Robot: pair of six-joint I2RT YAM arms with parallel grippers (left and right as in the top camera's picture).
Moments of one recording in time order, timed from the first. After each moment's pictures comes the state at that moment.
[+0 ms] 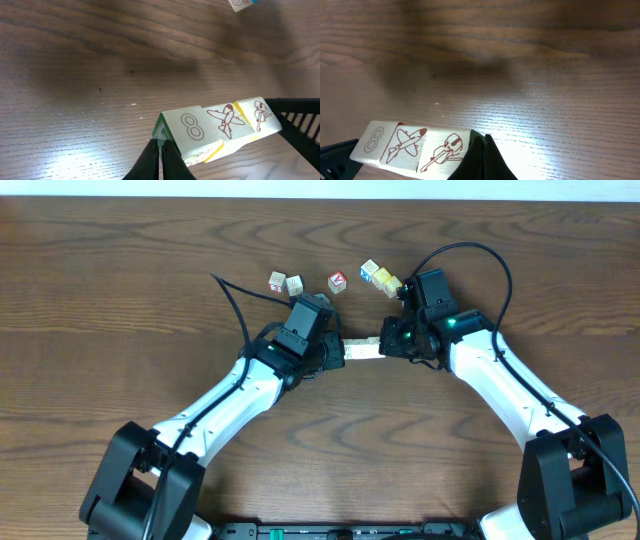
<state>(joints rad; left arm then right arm) -0.57 1.66 1.03 -0.30 0.15 -0.69 0.35 1.69 1.15 -0.58 -0.20 0.49</state>
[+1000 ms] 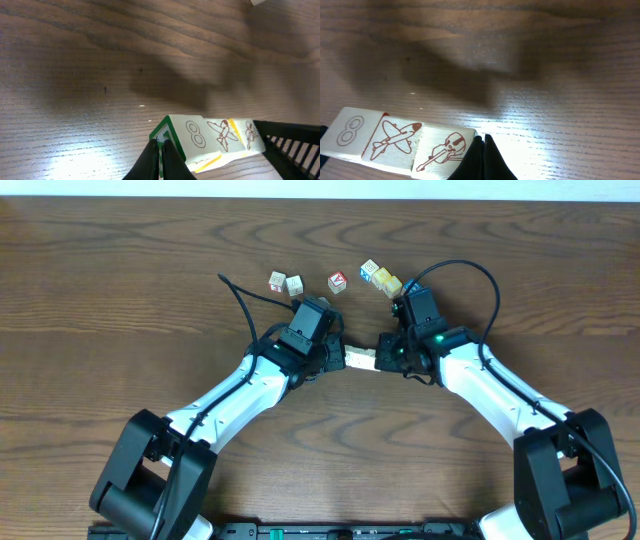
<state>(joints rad) -0.58 1.70 1.03 -0.29 0.14 -0.70 0.39 1.70 1.04 -0.49 -0.15 0.53</state>
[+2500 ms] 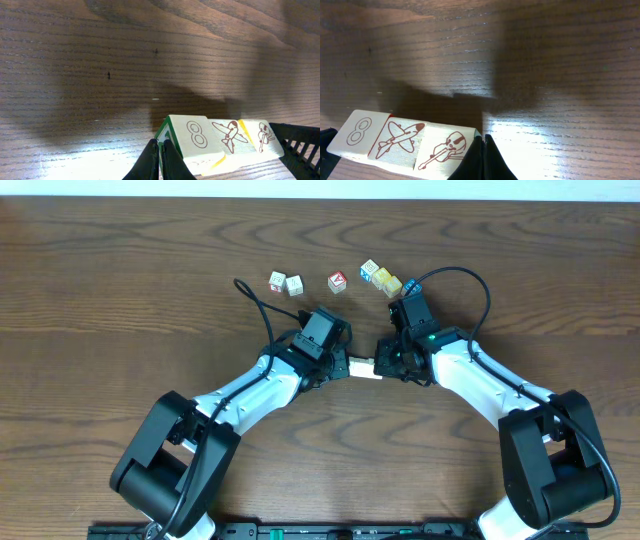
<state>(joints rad) -0.62 1.80 1.02 -0.26 0.10 -0.73 0.39 1.77 1.03 -0.48 -0.14 0.54</state>
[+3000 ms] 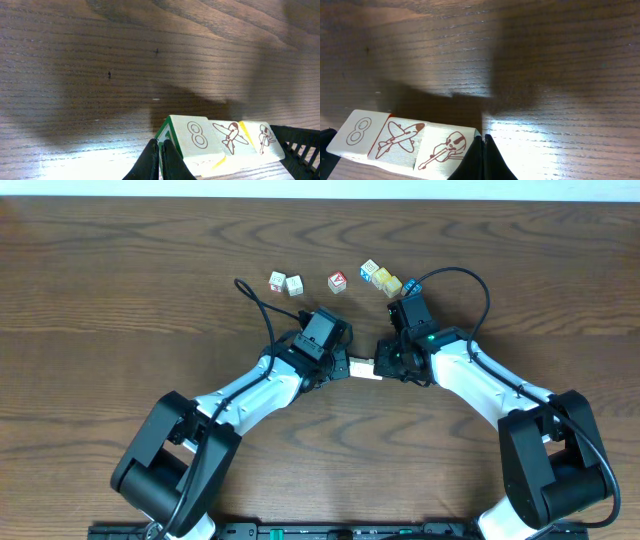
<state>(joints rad) -0.62 1.80 1.02 -0.26 0.09 -0.74 0.40 1.77 1.03 -0.49 -0.13 0.55</state>
